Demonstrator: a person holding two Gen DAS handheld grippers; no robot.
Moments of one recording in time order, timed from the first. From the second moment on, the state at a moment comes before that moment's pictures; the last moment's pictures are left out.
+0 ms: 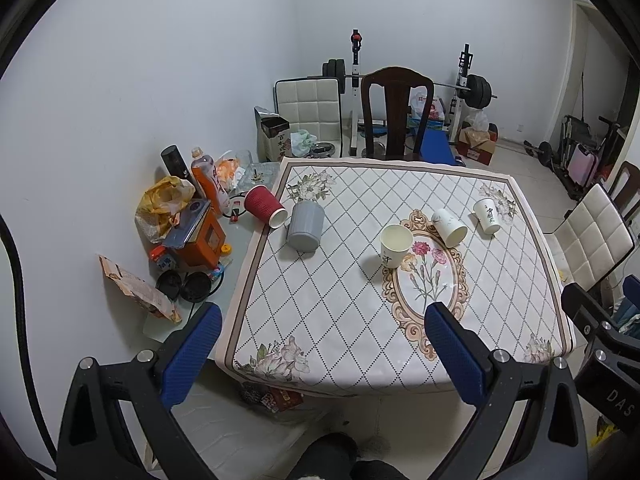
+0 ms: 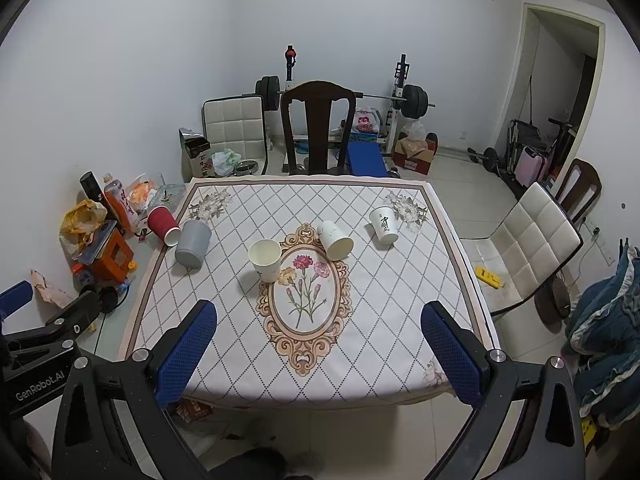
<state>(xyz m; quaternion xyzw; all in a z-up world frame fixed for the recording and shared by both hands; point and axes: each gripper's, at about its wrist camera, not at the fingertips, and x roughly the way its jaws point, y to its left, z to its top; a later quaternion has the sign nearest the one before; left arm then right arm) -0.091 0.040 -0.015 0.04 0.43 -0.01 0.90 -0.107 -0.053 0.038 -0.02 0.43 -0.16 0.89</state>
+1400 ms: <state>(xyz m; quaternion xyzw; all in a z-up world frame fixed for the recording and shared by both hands) -0.085 0.047 -0.006 0.05 0.42 -0.01 0.91 -0.100 -0.053 0.039 -0.02 0.44 -0.15 0.89</state>
